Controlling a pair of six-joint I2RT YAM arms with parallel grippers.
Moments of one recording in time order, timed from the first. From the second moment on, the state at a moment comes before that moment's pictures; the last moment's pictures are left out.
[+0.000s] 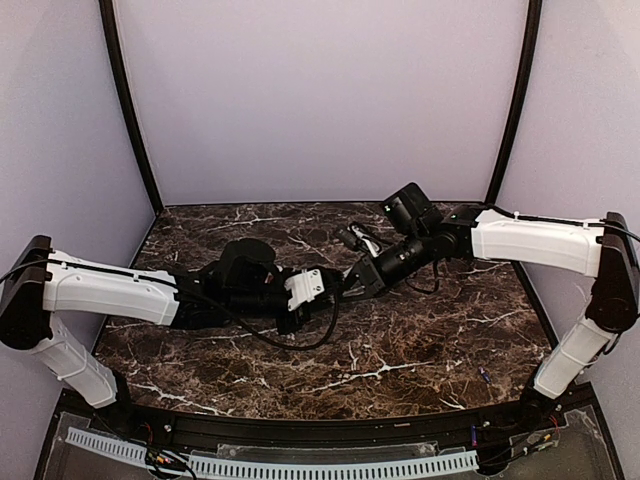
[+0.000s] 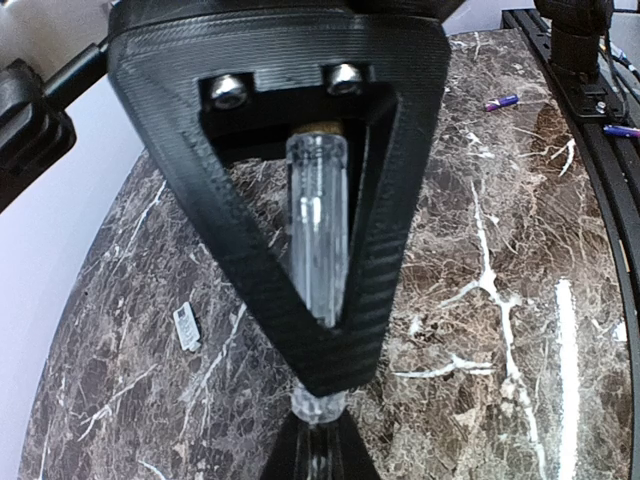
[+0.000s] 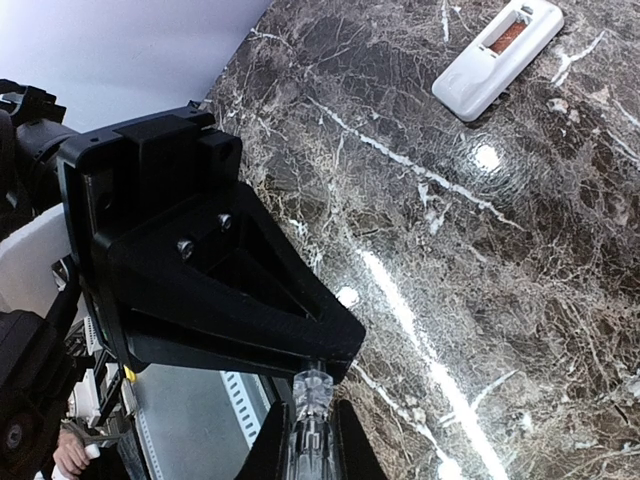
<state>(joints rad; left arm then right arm) -1.04 1.51 0.89 0.14 0.09 0.47 0.82 1.60 1.23 -0.50 -0.70 0.32</state>
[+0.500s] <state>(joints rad) -1.04 1.51 0.89 0.14 0.09 0.44 0.82 1.60 1.23 -0.50 -0.67 0.33</state>
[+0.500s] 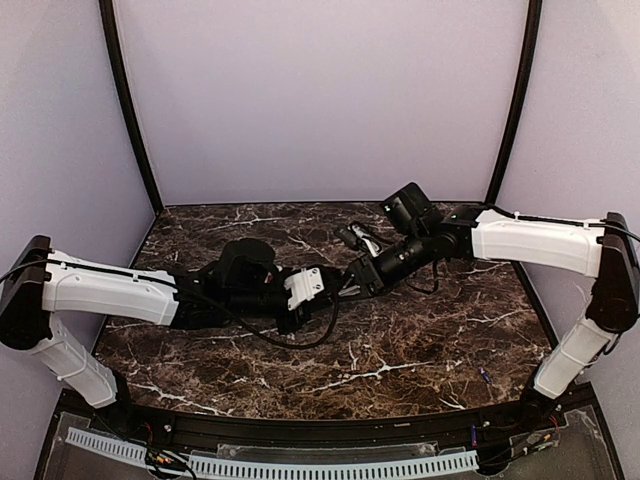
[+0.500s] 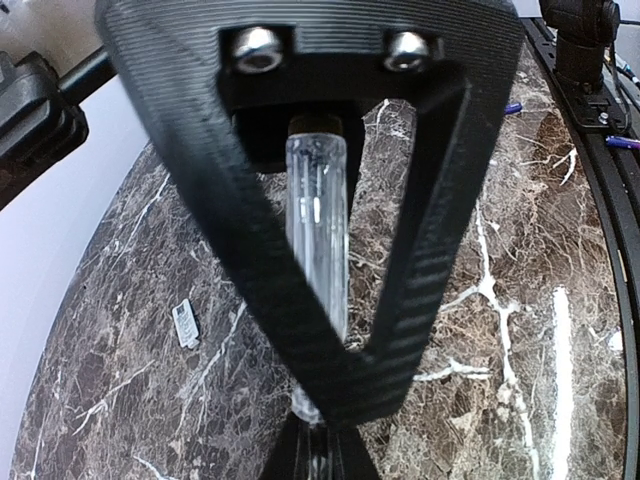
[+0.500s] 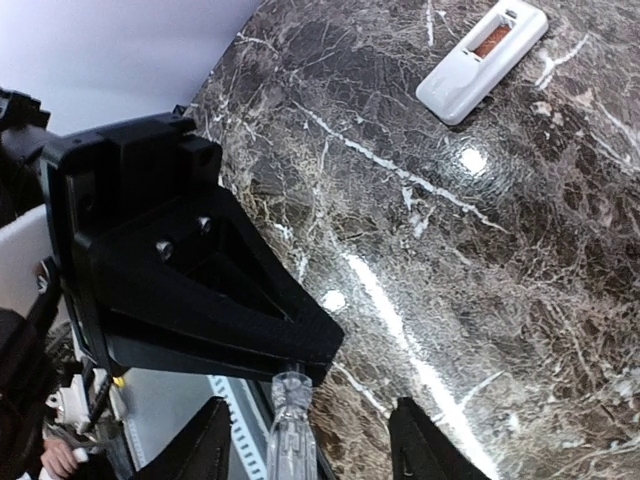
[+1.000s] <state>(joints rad) -1.04 1.43 0.86 0.08 -0.03 0.32 0.82 1.53 1.30 -0.56 -0.48 0.28</state>
